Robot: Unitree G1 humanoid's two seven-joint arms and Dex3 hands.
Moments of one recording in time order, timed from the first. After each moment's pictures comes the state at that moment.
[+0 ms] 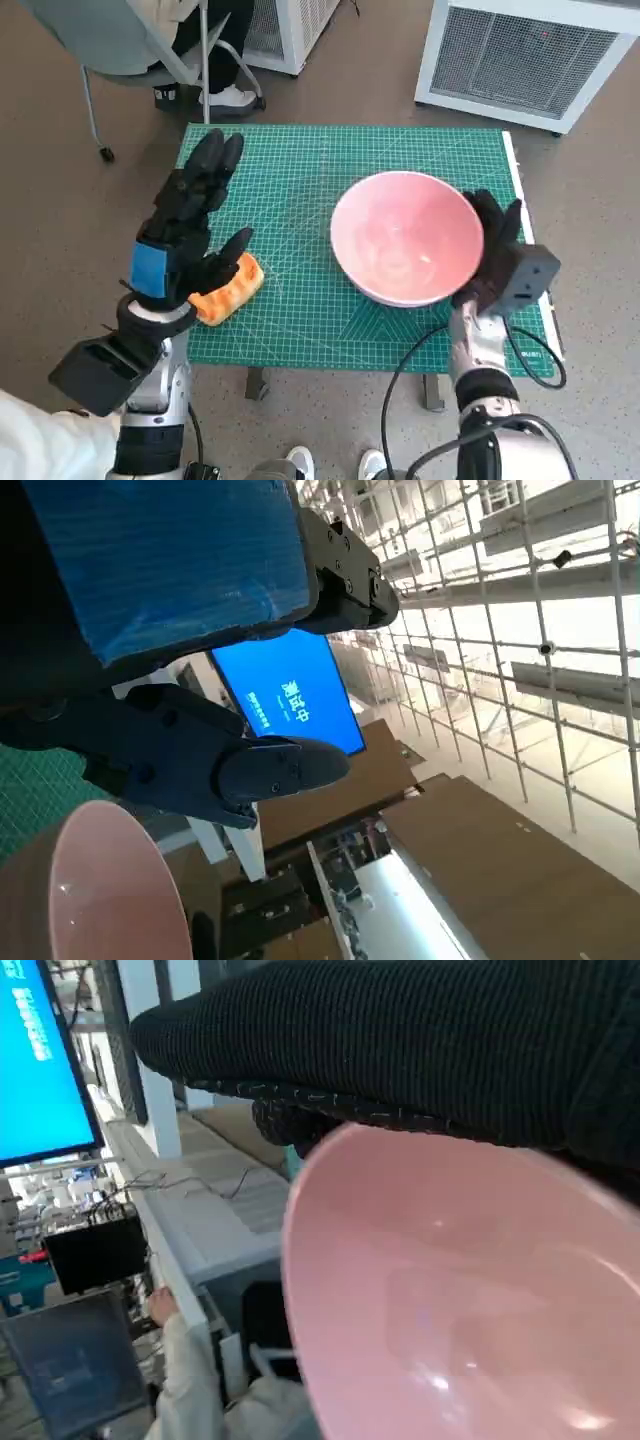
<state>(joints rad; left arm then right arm) -0.30 0.16 0.13 0.06 -0.22 -0.51 -0.32 -0.83 -0.04 -0.37 1.30 0.13 -0.53 -0.07</state>
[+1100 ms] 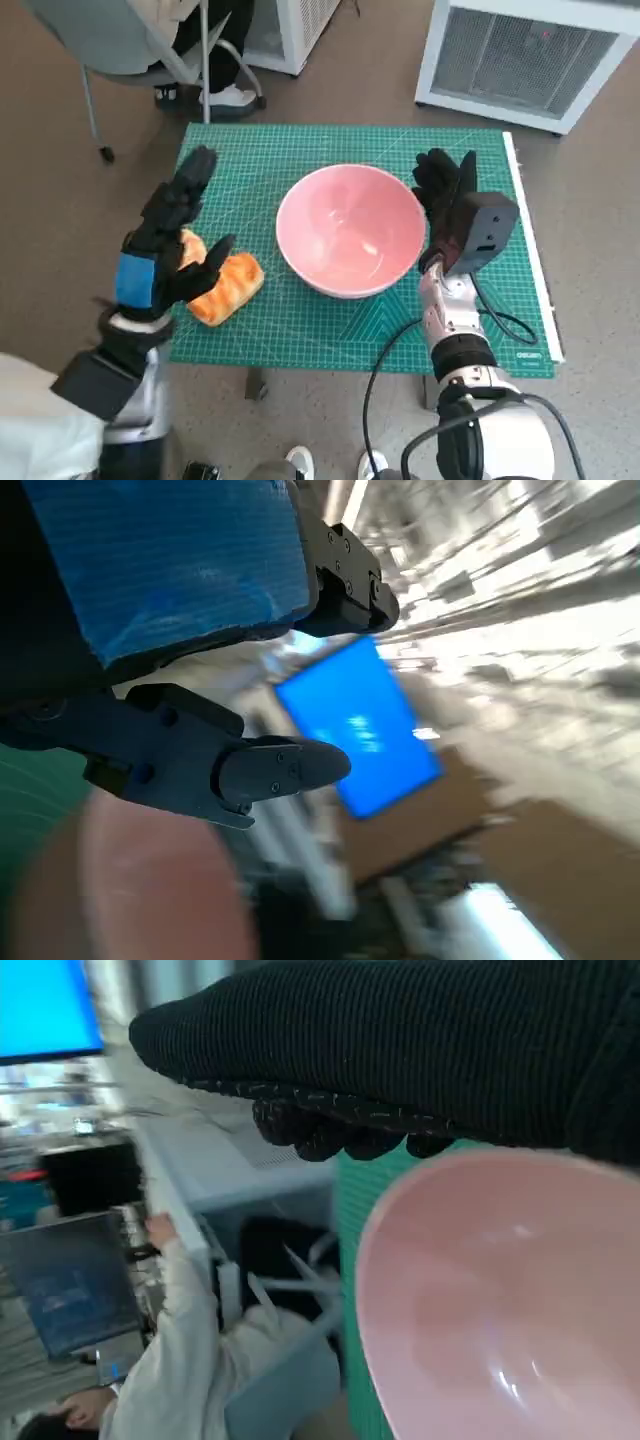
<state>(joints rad) -0.19 0.27 0.18 -0.08 0.08 -0.32 -0.21 -0.97 -0.02 -0.30 1.30 0.04 -0.52 -0.13</state>
